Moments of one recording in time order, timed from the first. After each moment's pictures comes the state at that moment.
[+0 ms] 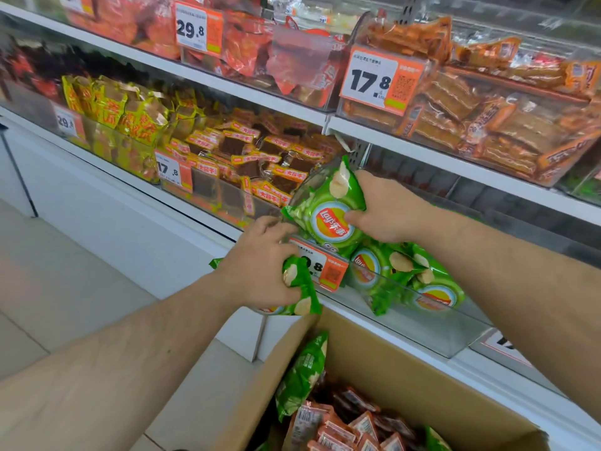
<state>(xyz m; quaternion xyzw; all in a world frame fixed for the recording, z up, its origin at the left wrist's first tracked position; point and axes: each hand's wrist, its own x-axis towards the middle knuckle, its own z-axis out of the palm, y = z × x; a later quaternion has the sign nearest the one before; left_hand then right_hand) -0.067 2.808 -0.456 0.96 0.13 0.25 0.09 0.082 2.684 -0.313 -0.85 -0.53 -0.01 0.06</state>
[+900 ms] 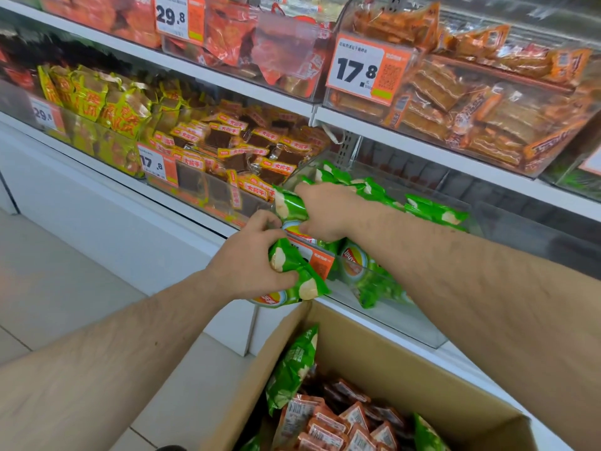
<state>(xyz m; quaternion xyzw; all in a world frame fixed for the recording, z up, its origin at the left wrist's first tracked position) -0.064 2.798 -0.451 0.90 0.16 0.30 0.26 0.072 2.730 -0.345 -0.81 -0.58 -0.04 -0.08</state>
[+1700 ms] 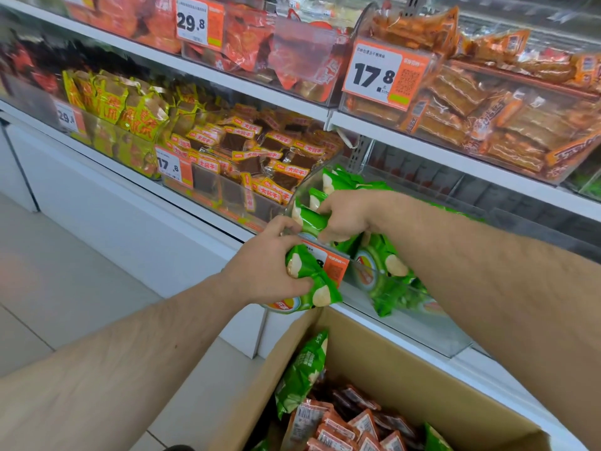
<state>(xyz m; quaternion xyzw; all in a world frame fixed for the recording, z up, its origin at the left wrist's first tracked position) -0.065 2.794 -0.450 0.91 0.15 0.27 0.27 0.085 2.739 -0.334 -0.84 -0.52 0.12 -0.10</state>
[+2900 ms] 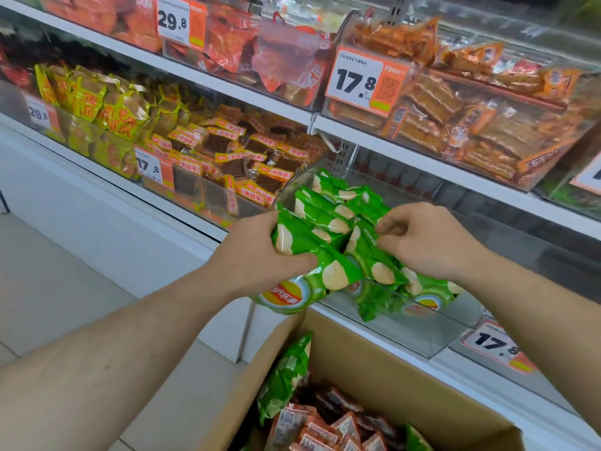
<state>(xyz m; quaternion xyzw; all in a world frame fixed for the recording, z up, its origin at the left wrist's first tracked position) -0.078 2.767 -0.400 0.82 0.19 0.31 0.44 0.093 2.616 -0.313 -0.87 -0.47 -0.02 0.13</state>
